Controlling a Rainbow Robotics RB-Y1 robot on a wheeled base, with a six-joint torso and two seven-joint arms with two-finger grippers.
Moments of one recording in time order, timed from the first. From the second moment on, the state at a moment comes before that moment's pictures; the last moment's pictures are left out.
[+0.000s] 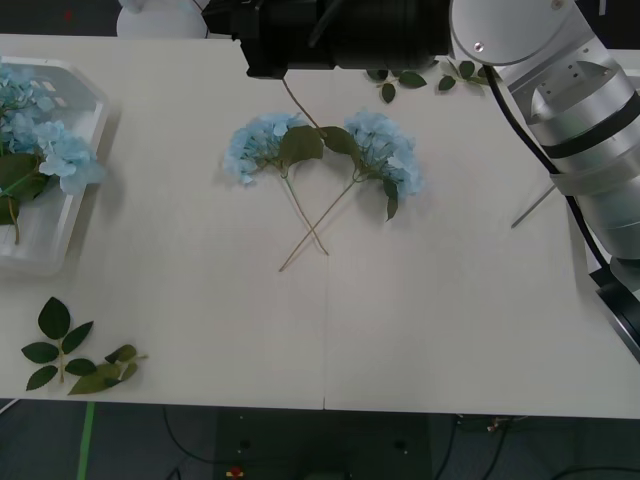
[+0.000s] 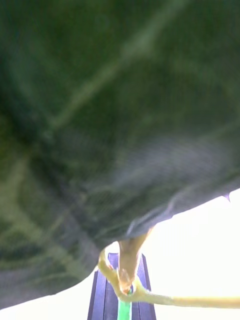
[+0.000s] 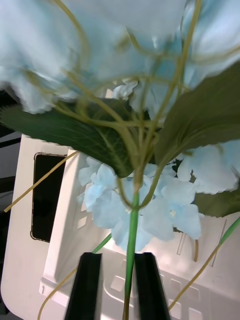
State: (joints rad) right arm -0.97 -0.44 0.39 -1.65 -1.34 0.85 2.10; left arm -0.69 1.28 -0.32 -1.08 1.00 1.09 -1.48
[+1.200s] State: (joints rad) right arm -1.04 -0.32 0.54 -1.51 -1.28 0.71 2.09; left arm 0.24 1.02 0.33 -1.99 1.52 0.77 -1.48
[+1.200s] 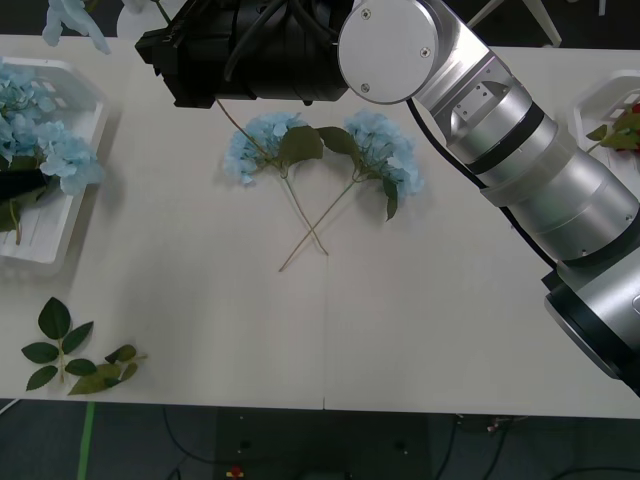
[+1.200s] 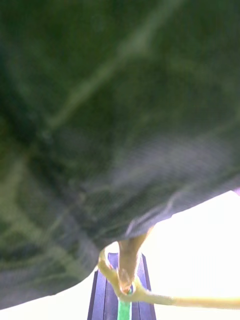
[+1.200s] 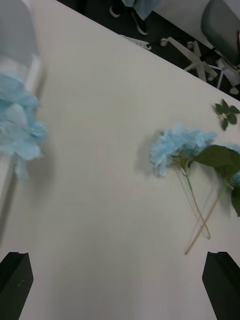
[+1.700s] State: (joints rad) right arm -1.04 -0.32 0.54 -1.51 -1.28 0.71 2.09; left arm 0.13 0.63 0.06 -2.14 1.20 0.67 -1.48
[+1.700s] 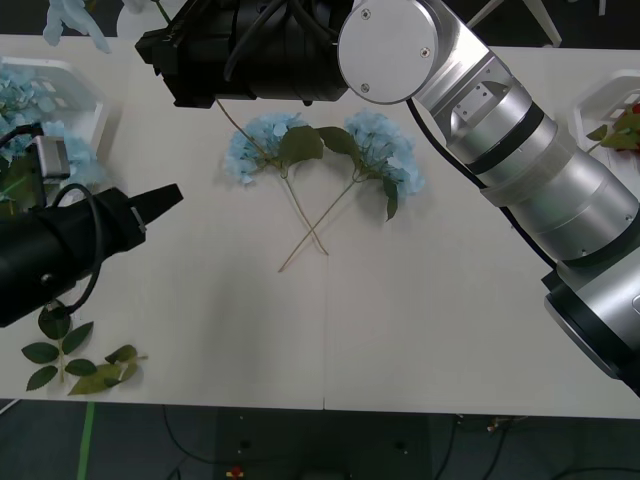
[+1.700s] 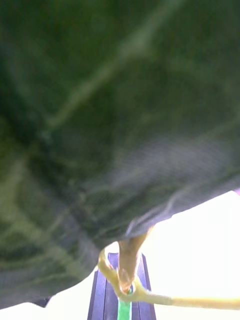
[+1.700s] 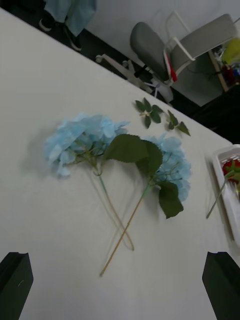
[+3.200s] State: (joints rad) right arm -1.04 -0.32 0.54 -1.51 -1.29 0.70 2.06; left arm -0.20 0.37 -0.18 -1.93 1.01 0.40 -1.48
